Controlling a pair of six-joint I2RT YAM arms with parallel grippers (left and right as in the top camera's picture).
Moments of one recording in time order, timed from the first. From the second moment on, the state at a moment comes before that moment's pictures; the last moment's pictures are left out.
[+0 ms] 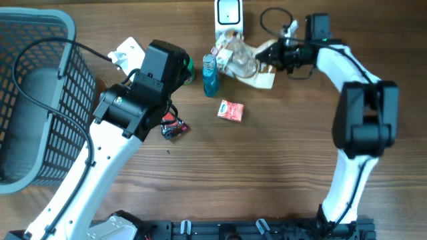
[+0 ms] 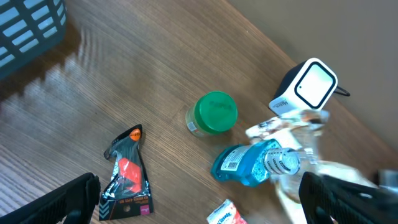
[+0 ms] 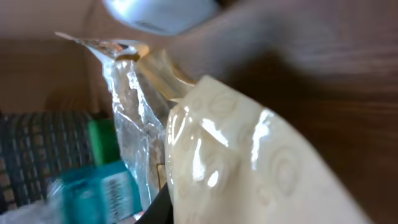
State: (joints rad) left arm -0.48 1.38 1.43 -0.96 -0.45 -1.04; right arm 0.03 2.19 1.62 -0.50 -0.84 0.45
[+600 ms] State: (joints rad) left arm -0.48 1.38 1.43 -0.96 -0.47 -1.04; right arm 0.26 1.74 1.62 -0.28 0.22 -0.35
